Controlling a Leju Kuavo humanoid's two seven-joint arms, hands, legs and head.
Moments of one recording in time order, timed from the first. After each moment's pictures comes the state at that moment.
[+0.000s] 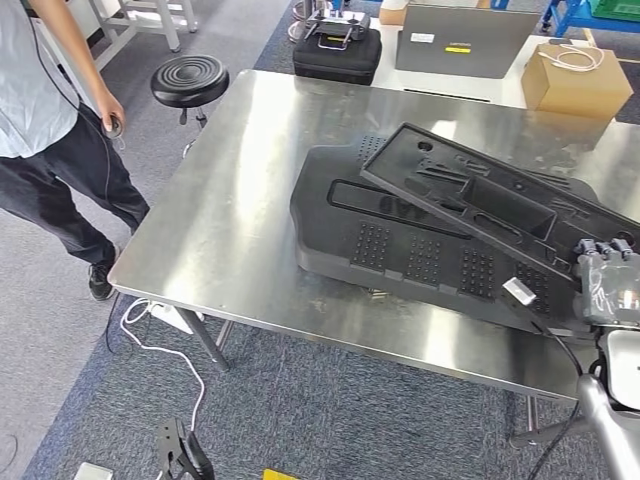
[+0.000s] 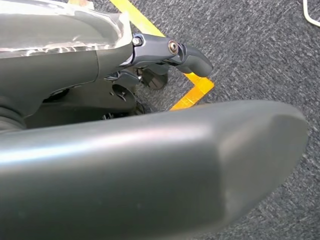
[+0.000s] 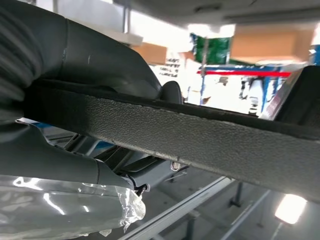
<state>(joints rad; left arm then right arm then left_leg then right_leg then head) -0.18 -0.23 0.71 -0.23 0.04 0.11 -0.32 -0.44 -0.32 0.13 -1.23 1.56 -0.41 0.15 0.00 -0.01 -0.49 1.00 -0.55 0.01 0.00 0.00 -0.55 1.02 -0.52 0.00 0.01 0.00</state>
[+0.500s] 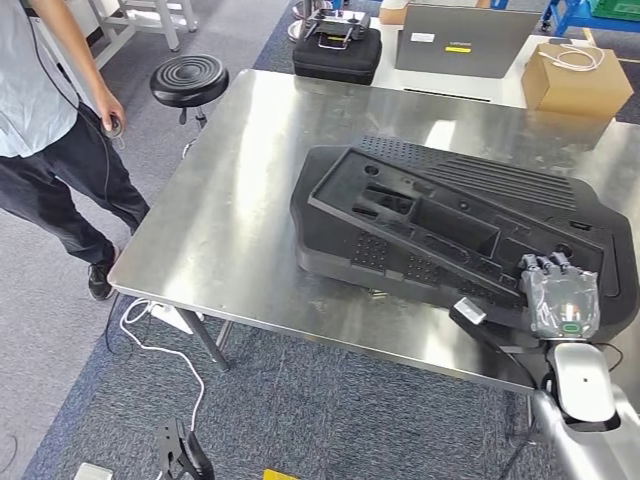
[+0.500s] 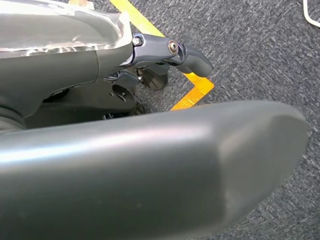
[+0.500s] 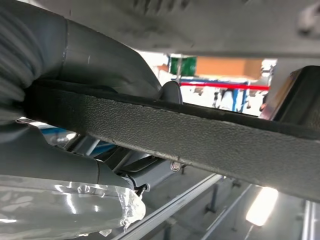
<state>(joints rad) -0.18 -0.23 0.71 -0.23 0.04 0.11 -0.32 -0.38 -0.27 0.26 -1.30 1.57 -0.38 0.19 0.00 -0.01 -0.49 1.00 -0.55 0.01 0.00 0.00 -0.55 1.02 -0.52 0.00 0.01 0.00</state>
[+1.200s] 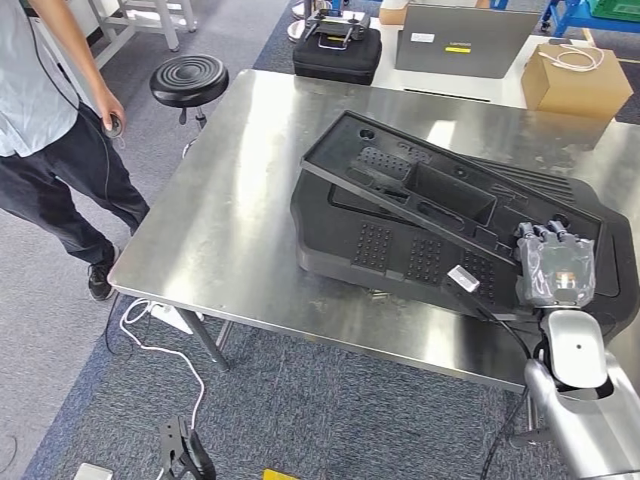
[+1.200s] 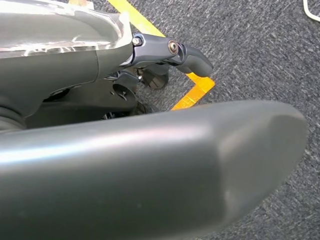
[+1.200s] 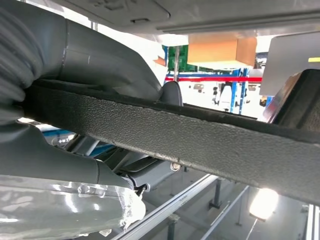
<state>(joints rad) -0.18 -0.23 0.68 -0.23 0.04 0.10 -0.31 -0.50 -0.23 0.29 -1.28 1.55 -0.32 0.22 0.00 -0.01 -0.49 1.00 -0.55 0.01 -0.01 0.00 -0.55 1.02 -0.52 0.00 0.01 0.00</state>
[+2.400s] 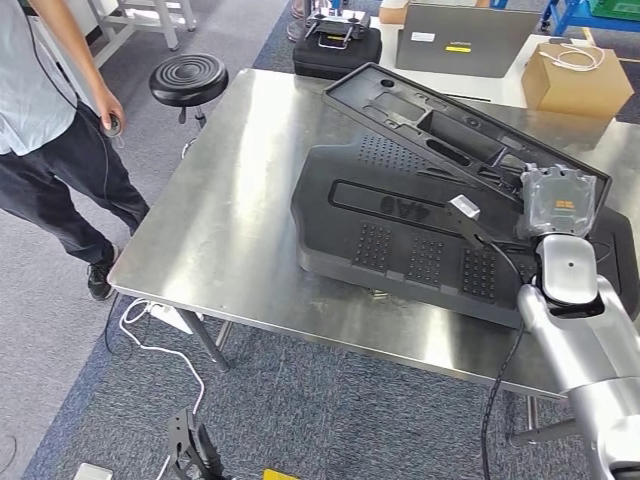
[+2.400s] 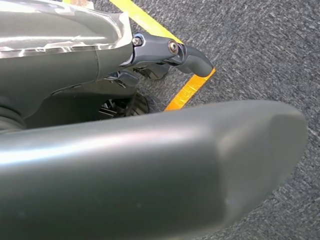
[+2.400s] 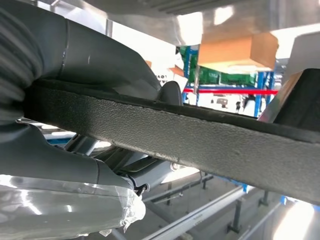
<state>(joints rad) -0.19 -0.23 0.63 -0.23 0.04 0.08 -0.29 -0.82 -0.12 0.33 -0.94 1.53 -0.22 0.30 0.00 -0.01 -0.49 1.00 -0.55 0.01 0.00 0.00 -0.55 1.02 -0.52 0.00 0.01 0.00</state>
